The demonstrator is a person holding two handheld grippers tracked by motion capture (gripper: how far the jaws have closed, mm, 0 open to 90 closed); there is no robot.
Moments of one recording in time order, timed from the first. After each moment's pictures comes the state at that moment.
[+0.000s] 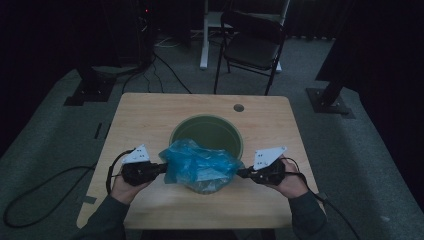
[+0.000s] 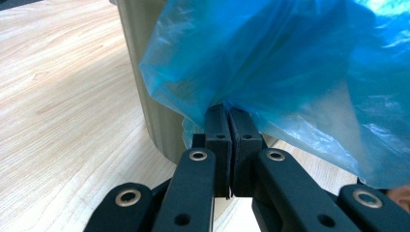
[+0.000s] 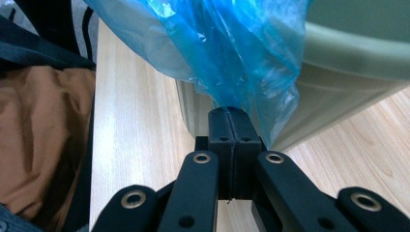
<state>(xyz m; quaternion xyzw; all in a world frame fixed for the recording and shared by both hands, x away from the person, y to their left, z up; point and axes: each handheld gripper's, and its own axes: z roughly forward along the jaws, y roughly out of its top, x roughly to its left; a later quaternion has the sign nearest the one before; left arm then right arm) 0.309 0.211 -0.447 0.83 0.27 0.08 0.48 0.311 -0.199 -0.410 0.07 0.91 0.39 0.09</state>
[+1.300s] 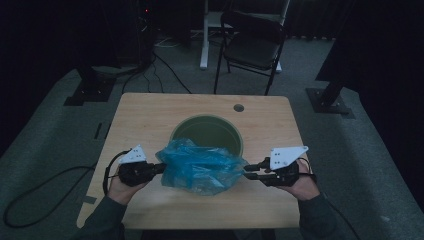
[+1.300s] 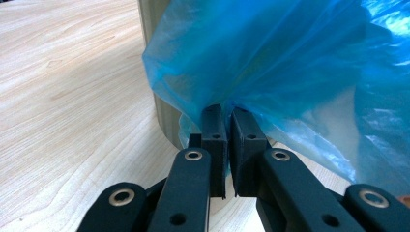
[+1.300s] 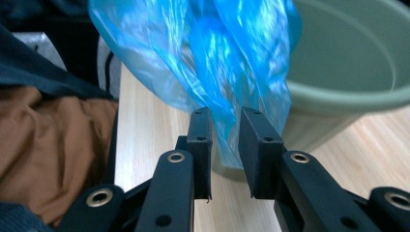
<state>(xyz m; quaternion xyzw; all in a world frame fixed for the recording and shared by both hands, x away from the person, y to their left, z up) 0.308 0.221 -0.448 0.83 0.29 0.08 0.47 0.295 -0.223 -0.382 0.06 0.88 0.46 0.09</state>
